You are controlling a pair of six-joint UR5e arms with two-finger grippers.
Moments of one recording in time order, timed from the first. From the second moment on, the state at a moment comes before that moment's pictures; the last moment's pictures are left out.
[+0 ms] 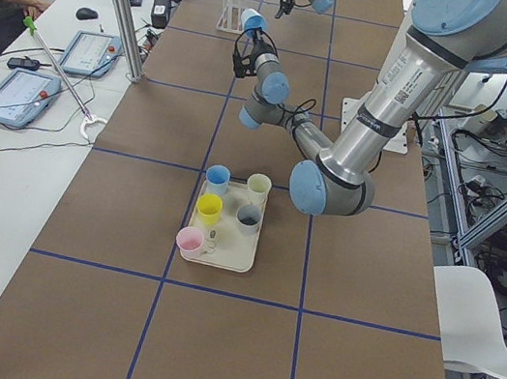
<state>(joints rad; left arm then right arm) -0.63 -2.16 -1.42 -3.37 -1.68 -2.17 0.74 -1.26 1.83 -0.23 1.89 2.36</state>
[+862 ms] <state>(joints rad) -0.59 -2.25 -1.37 -3.37 -1.68 -2.16 0.69 -1.22 1.82 -0.23 1.74 2.44</state>
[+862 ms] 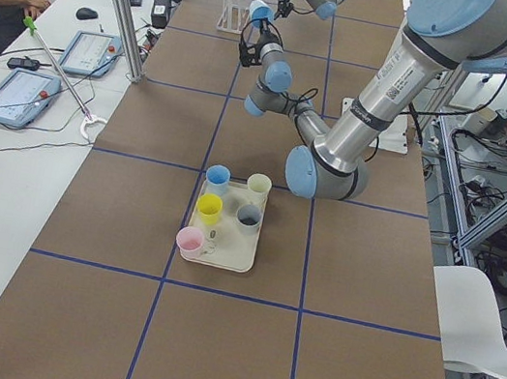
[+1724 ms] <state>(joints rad) -0.55 -2.28 -1.37 -3.36 -1.68 -2.16 0.68 -1.21 1.82 -0.23 1.70 2.44</state>
